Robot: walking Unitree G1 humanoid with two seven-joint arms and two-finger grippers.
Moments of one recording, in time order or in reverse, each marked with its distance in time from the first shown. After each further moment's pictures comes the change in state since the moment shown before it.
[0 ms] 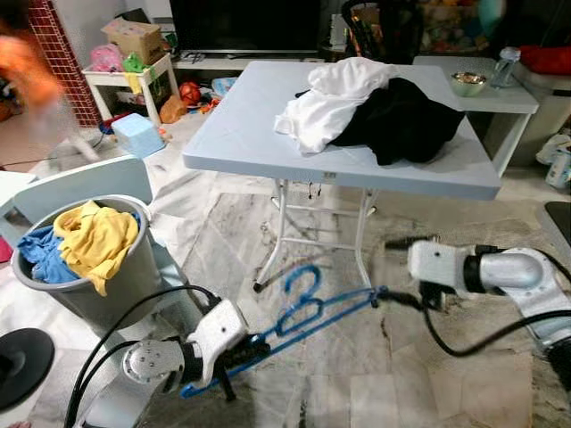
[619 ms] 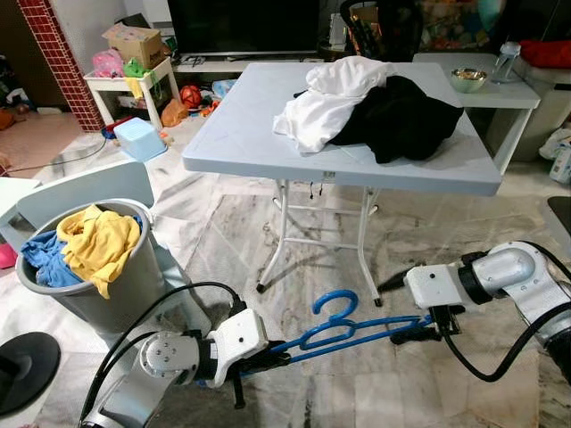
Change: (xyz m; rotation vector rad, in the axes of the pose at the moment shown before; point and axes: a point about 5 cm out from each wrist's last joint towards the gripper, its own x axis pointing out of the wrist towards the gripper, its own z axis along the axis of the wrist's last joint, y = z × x) left arm 0.015 -0.005 0.012 0.173 -0.047 -0.165; right arm 0.002 0.015 0.006 -0.062 0.051 0.411
